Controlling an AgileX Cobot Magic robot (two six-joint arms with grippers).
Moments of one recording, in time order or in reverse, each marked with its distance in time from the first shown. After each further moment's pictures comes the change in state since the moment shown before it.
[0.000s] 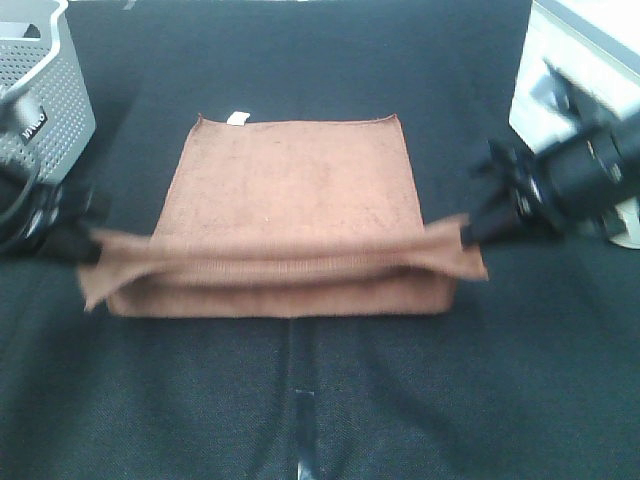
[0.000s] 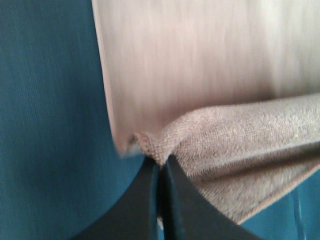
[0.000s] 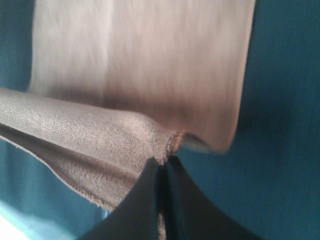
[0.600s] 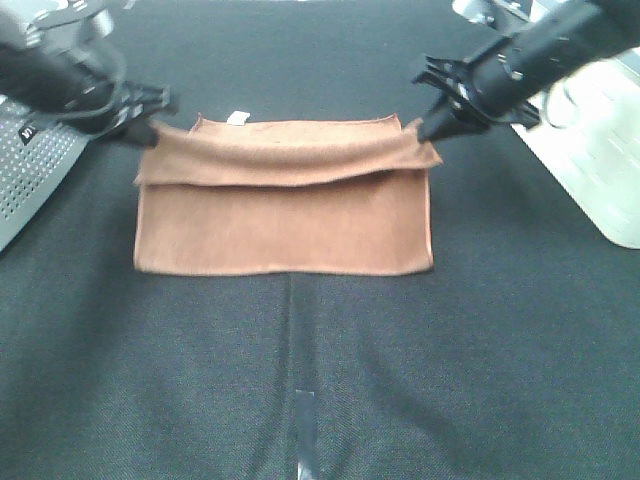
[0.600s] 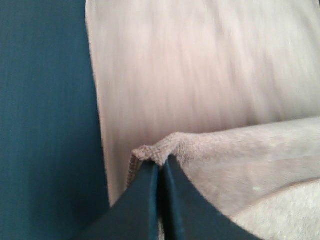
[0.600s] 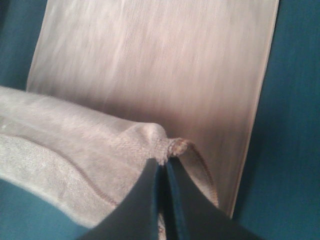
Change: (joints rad) left arm 0.000 0.460 -0.573 0.004 -0.149 0.053; right arm 0.000 0.505 -0.669 -0.078 0.002 0.000
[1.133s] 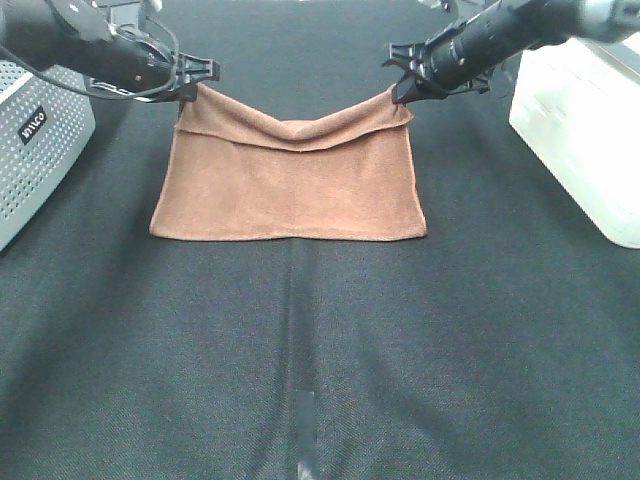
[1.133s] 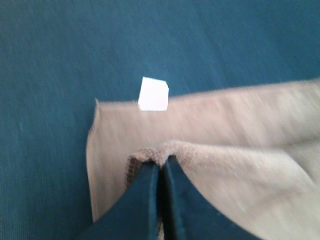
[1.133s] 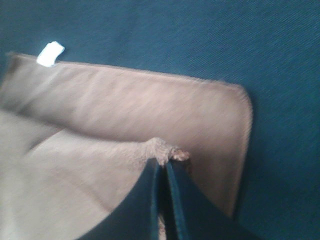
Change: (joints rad) left arm 0.000 0.360 -0.492 0.015 -0.068 0.013; right arm 0.000 0.421 -0.614 -0.090 -0.013 0.038
